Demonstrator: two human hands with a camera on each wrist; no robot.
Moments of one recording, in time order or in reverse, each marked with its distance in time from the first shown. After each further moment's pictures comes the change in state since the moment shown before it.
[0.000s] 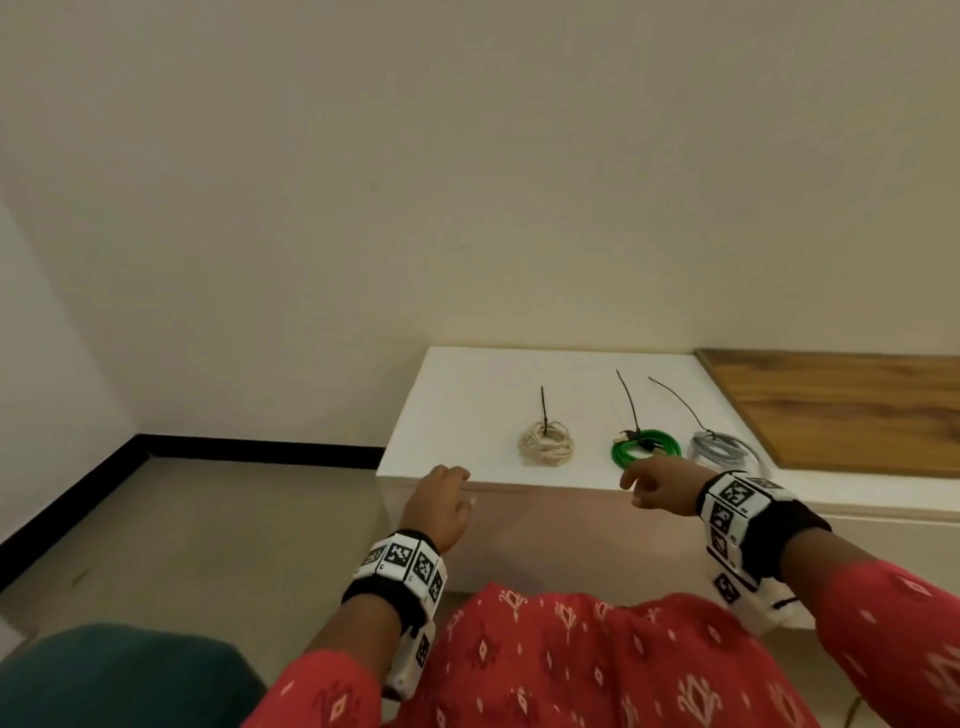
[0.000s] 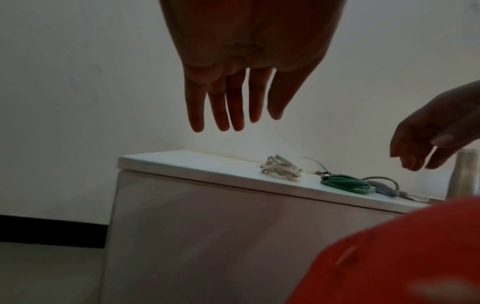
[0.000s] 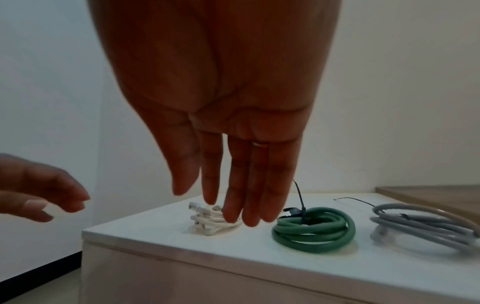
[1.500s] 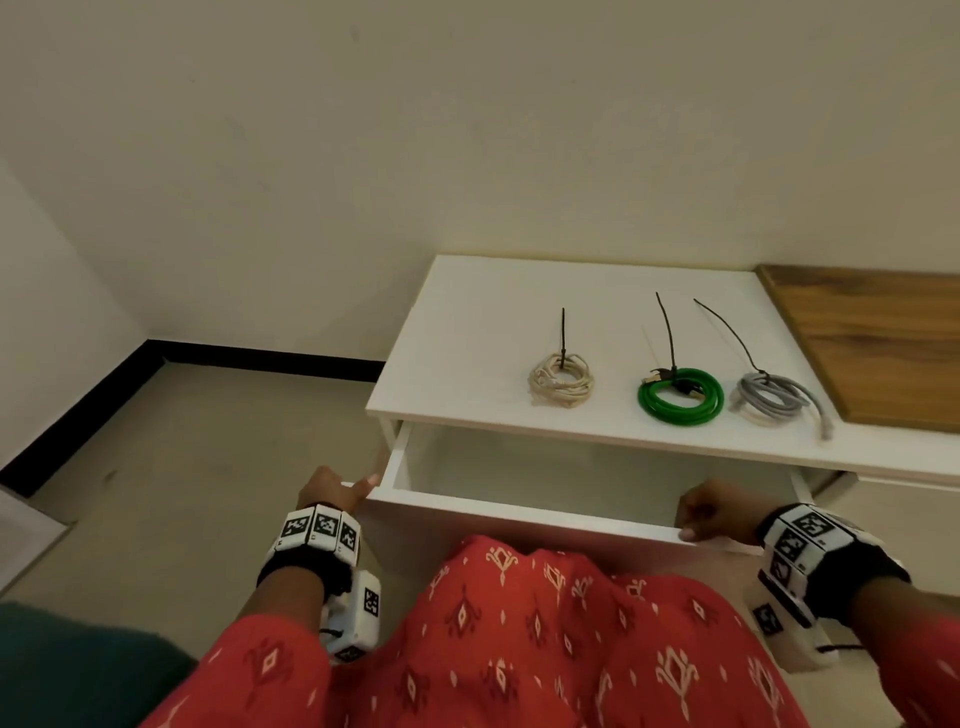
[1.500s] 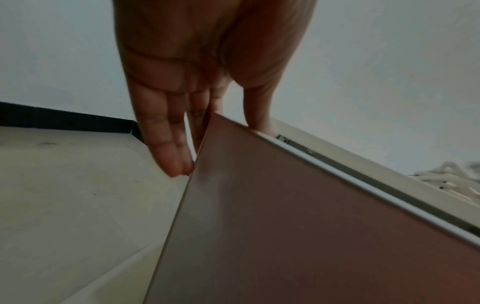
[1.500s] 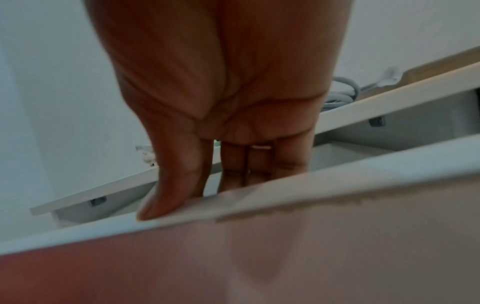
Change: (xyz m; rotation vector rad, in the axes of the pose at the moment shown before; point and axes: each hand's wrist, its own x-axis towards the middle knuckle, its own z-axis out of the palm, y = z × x) left_hand -0.016 -0.114 0.011 -0.212 0.059 -0.882; right_hand 0.055 0.097 0.070 0.099 -0.302 -0.021
